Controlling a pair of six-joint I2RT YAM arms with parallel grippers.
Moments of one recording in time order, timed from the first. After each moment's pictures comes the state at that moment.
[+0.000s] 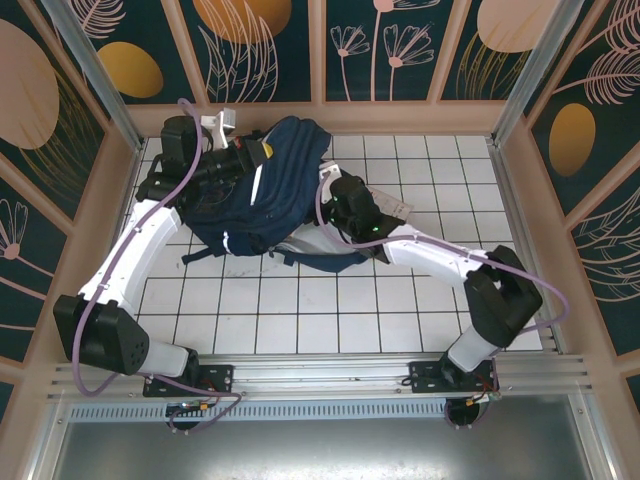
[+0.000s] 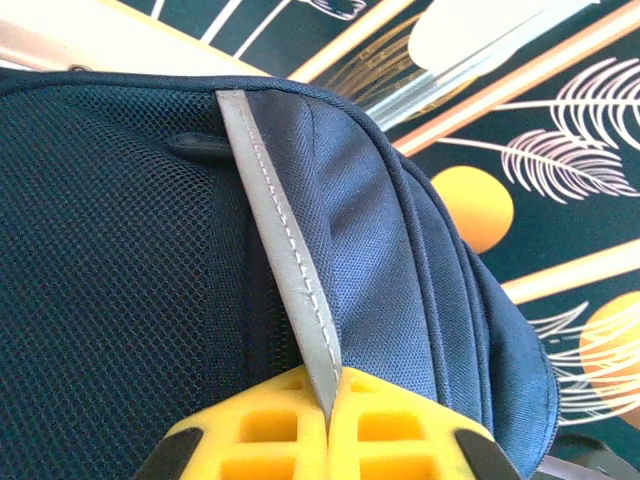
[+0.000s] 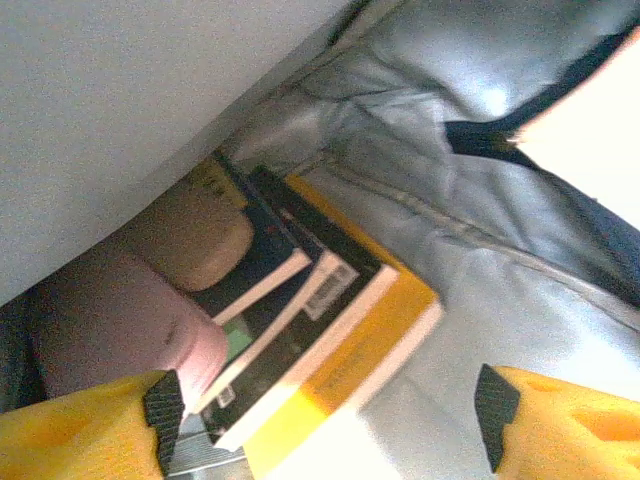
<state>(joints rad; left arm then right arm) -0.23 1.42 1.35 -0.26 0.65 -0.74 0.78 1.58 1.08 0.13 0.12 0.22</state>
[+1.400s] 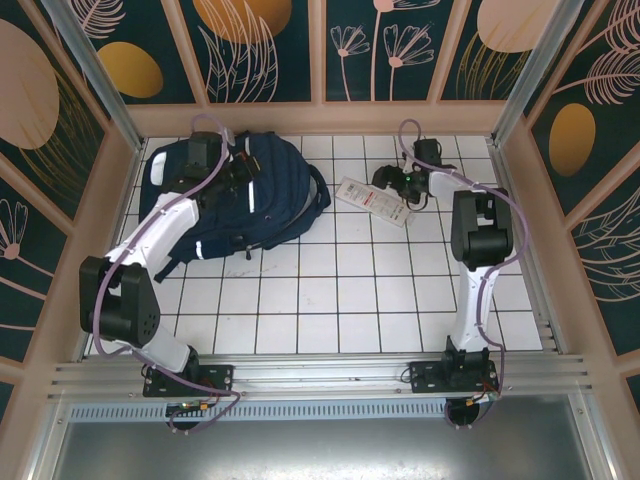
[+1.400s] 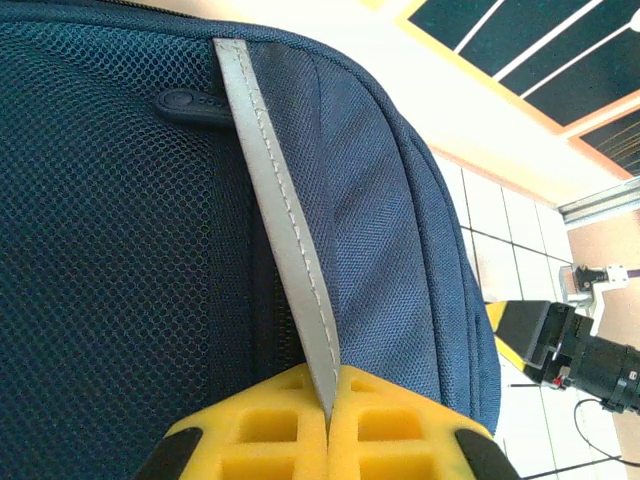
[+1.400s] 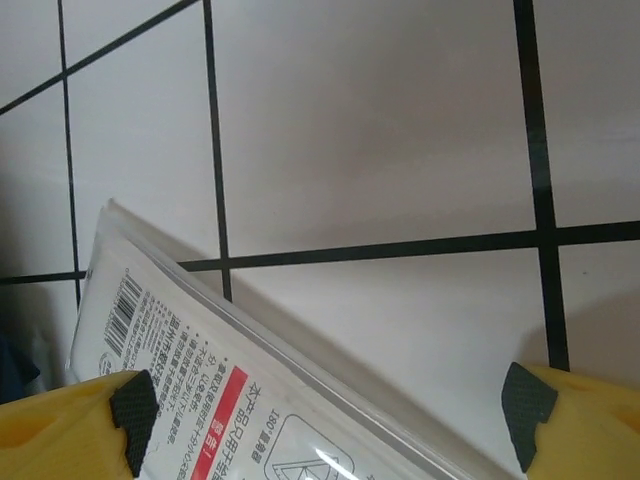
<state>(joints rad) -0.23 1.59 1.26 -0.24 0.24 -0.63 0.12 2.17 1.53 -0.32 -0.40 0.39</state>
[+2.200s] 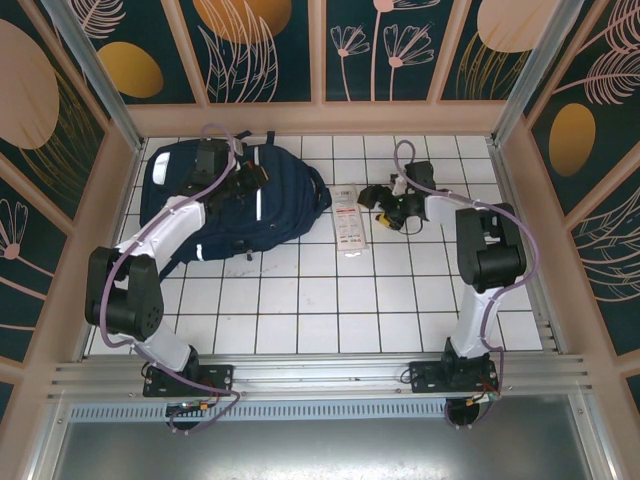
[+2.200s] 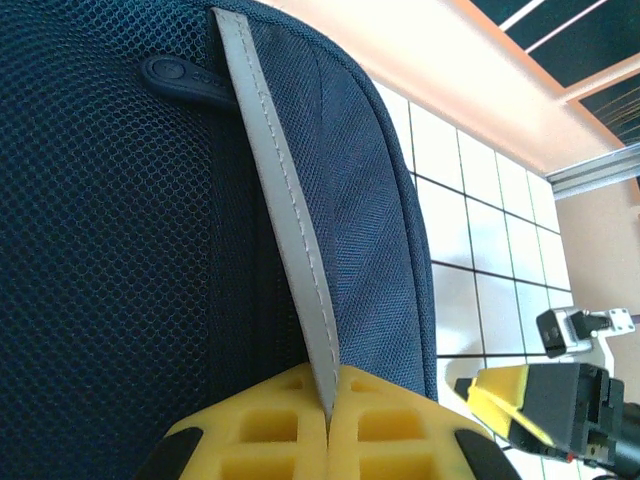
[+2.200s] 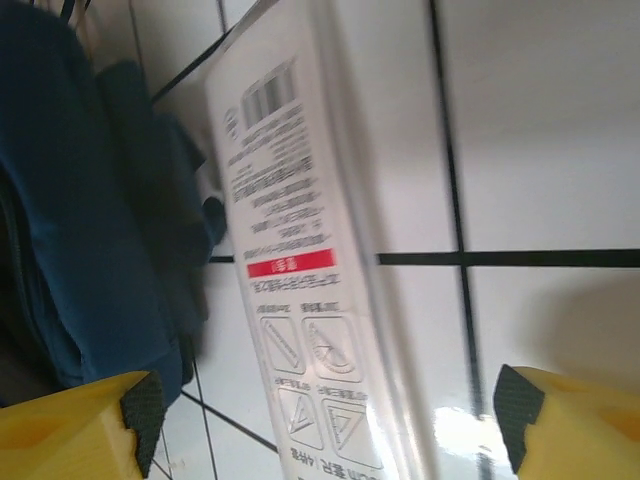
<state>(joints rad) -0.24 1.64 1.20 -0.17 0.31 -0.68 0.19 1.95 1.19 -0.18 -0.63 0.65</state>
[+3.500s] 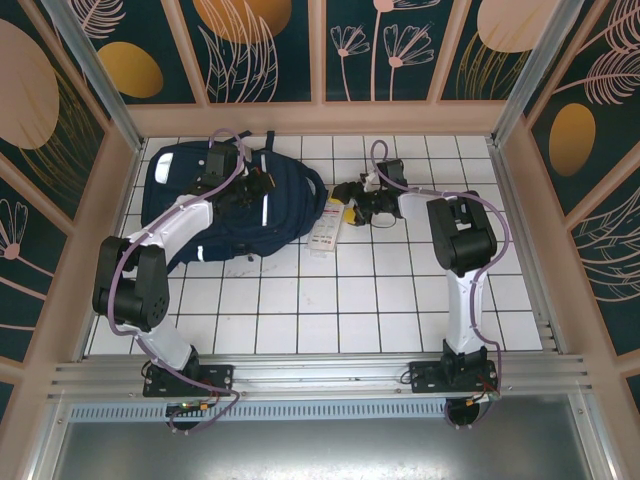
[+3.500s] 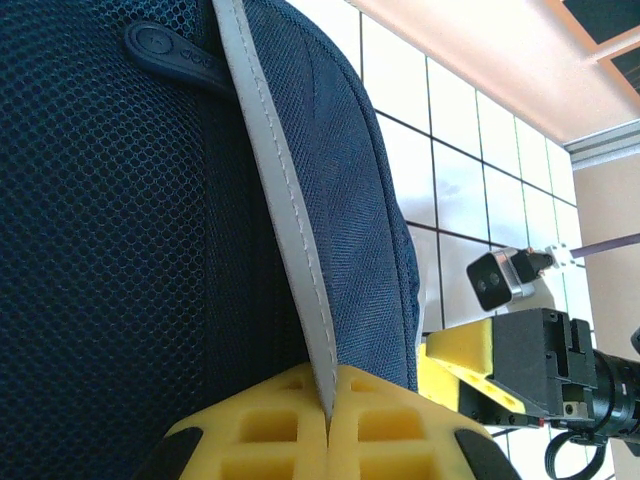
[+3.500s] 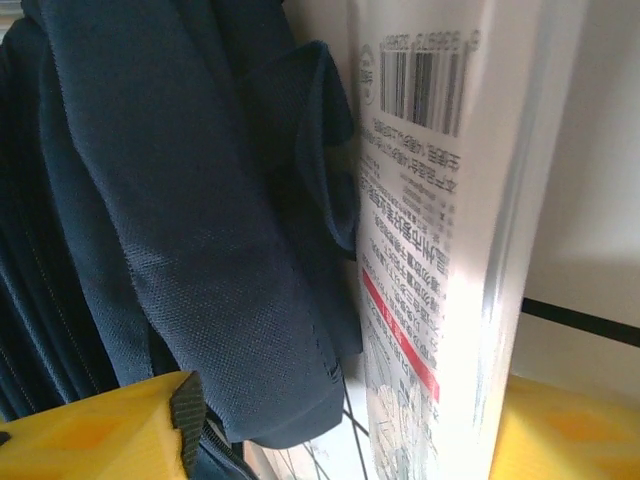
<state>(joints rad) -0.27 1.70 1.20 -0.17 0.33 -0.69 0.31 2.15 1.33 0.04 -0.87 0.96</state>
